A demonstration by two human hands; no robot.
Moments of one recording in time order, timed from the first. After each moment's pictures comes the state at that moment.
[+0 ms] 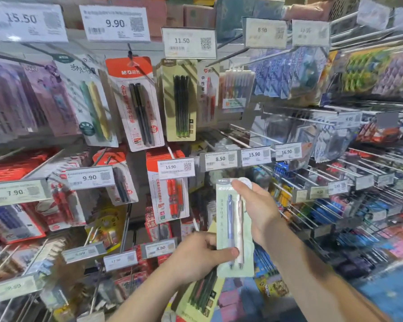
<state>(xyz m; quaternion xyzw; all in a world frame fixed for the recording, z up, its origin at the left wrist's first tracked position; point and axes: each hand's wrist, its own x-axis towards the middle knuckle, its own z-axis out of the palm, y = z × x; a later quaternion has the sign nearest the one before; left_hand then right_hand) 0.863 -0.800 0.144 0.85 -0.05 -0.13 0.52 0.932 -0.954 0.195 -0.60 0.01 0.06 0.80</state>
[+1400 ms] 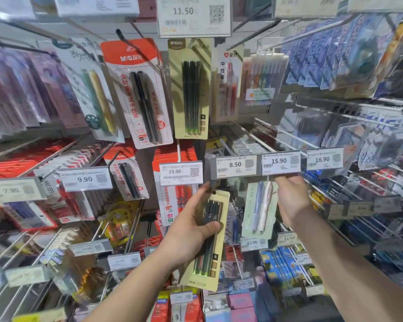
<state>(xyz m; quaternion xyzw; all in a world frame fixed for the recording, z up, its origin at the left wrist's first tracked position) 0.921 -0.772 0.143 0.79 0.04 0.03 0.61 1.058 -0.985 0.163 -0.67 0.07 -0.02 0.74</state>
